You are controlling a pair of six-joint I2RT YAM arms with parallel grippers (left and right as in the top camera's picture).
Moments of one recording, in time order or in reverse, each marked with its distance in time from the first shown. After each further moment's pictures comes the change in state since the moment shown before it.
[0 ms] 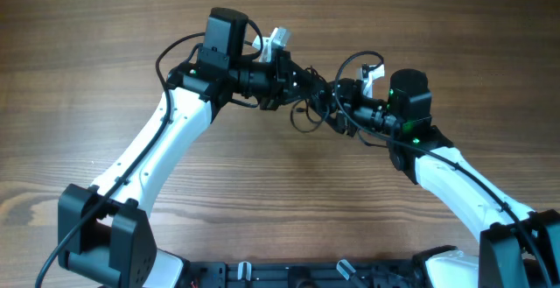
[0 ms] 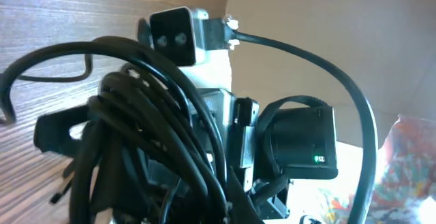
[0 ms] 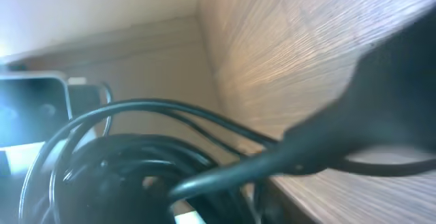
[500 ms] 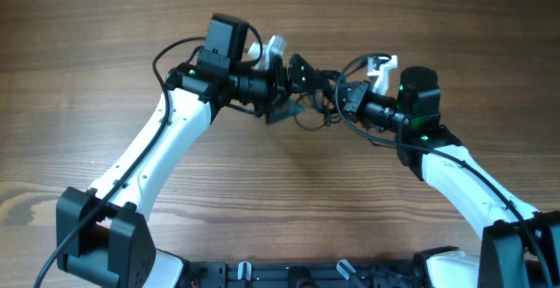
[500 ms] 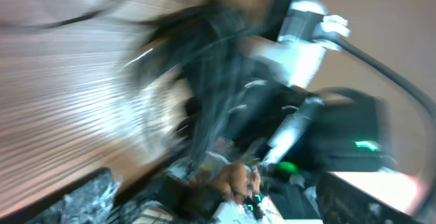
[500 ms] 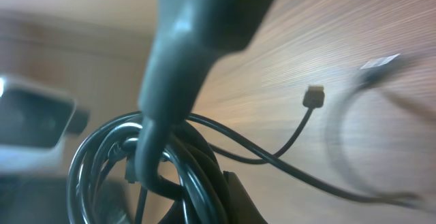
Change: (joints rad) left arm -0.004 -0.010 0.006 -0.220 -0.134 0.107; right arm -0.080 0.001 0.005 -0.114 0.130 -0.544
